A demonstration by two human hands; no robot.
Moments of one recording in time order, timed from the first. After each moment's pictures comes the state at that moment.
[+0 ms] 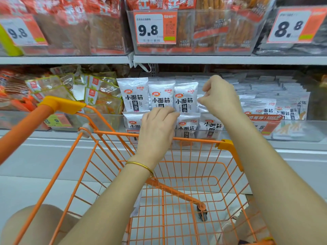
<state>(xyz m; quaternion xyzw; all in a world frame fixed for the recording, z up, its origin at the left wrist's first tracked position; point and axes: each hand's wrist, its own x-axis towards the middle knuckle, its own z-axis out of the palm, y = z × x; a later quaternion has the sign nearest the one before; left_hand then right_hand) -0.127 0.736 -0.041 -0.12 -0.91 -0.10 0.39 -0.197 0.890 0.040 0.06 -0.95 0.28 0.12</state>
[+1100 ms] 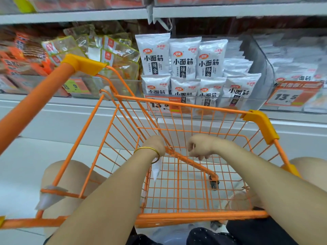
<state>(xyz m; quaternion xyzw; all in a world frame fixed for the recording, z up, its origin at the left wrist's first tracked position) -0.089 0.702 -0.127 0.15 -0.94 -0.10 -0.29 -0.135 0.855 -0.116 0.24 -0.88 0.10 -0.39</state>
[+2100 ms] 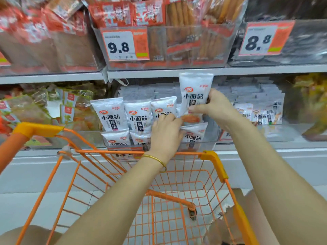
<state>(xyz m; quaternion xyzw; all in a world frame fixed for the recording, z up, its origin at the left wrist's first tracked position) -0.176 0.804 -0.007 -0.07 -0.97 -0.13 0.17 -0.233 0.946 0.044 0.11 -0.80 0.58 -0.02</state>
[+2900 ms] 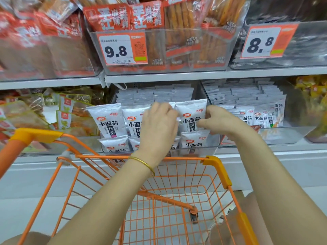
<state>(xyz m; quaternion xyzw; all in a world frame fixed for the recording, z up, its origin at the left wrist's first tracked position) -0.184 0.784 0.019 -0.12 -0.93 -0.08 0.32 -0.236 0.953 0.037 0.05 -0.92 0.39 -0.10</state>
